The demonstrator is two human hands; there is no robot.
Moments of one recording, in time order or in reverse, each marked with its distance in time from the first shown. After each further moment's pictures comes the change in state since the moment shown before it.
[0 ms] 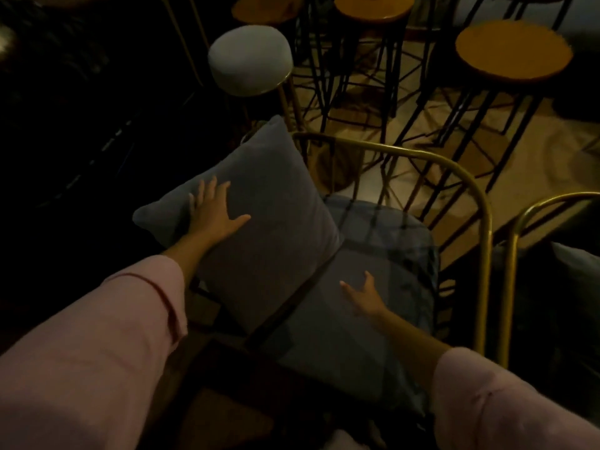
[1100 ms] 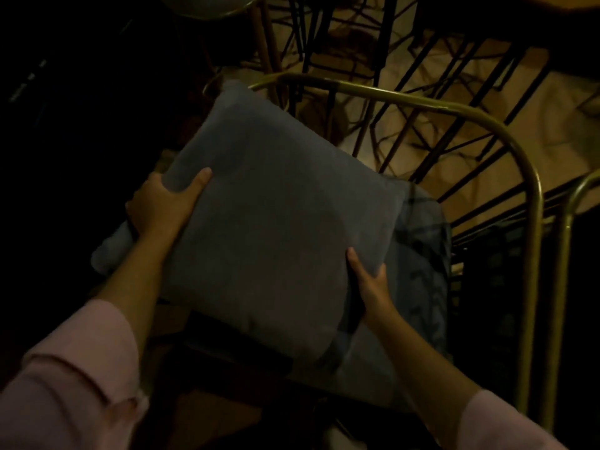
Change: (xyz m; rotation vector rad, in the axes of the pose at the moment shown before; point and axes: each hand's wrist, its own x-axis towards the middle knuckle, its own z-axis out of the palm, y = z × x) left_hand 0.054 -0.034 0.062 -0.404 0.109 -0.357; right_hand 0.047 -0.004 0.040 0.507 0.247 -0.029
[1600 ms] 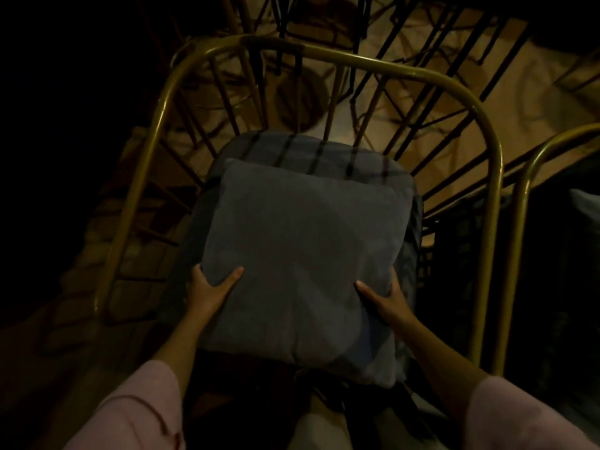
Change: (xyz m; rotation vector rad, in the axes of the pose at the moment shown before) left_hand -0.135 -0.124 0.148 -0.272 -0.439 -0.341; right_hand -0.005 0.040 -0.140 -0.405 -0.100 -0.028
